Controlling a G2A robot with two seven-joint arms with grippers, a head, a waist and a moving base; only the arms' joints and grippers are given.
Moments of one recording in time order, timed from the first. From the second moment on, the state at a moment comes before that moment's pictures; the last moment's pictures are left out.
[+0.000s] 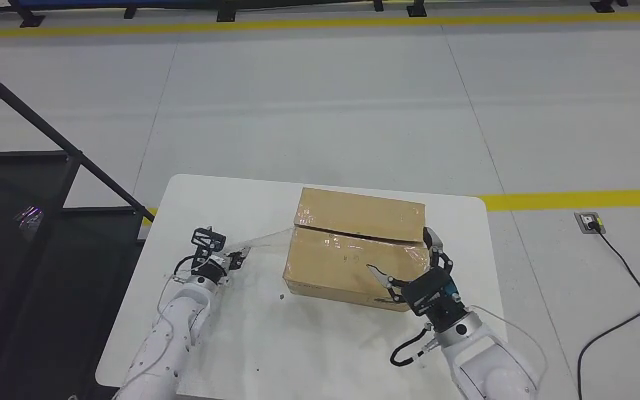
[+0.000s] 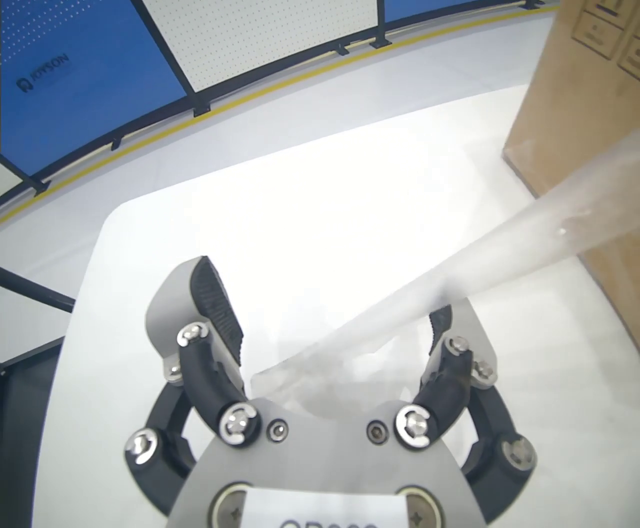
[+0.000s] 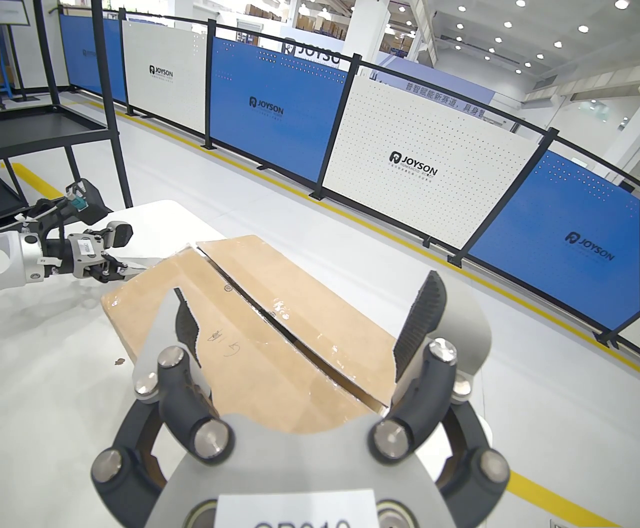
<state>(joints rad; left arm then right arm) 0.83 -1.26 -1.28 -0.80 1.46 -0.14 0.31 -1.37 -1.25 1.32 -2.00 -1.60 -0.18 -0.01</state>
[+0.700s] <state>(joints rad) 0.73 -1.29 -1.24 -0.61 1.42 -0.15 0.27 -1.37 -1.25 1.32 -2.00 -1.60 -0.18 -0.01</state>
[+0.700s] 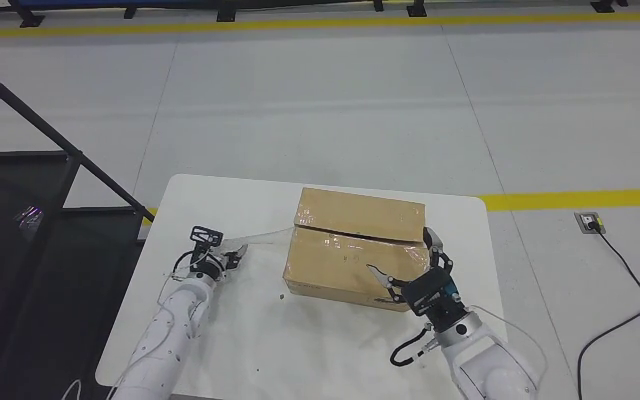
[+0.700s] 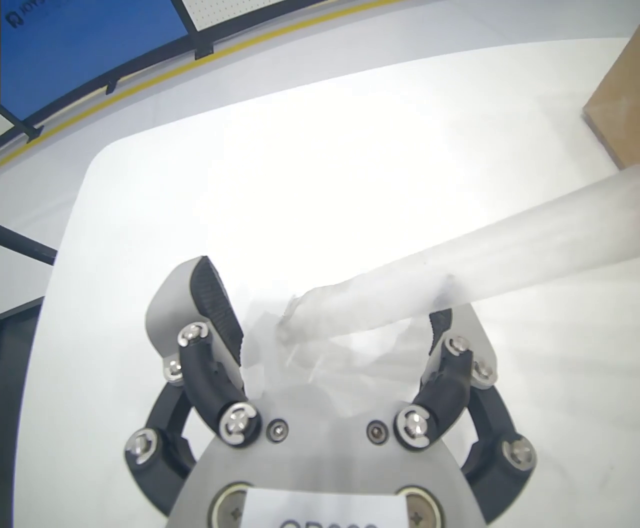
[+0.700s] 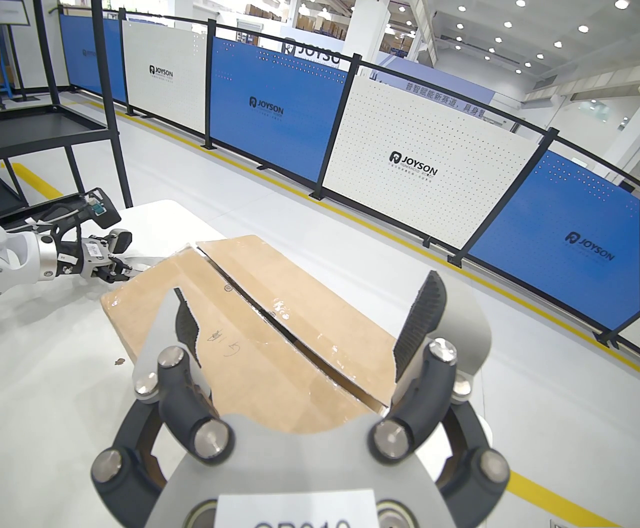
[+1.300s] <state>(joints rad) 1.11 -1.23 -1.35 -1.18 1.45 -0.29 0.41 -1.32 -1.24 1.48 -1.91 -1.23 -0.40 0.04</state>
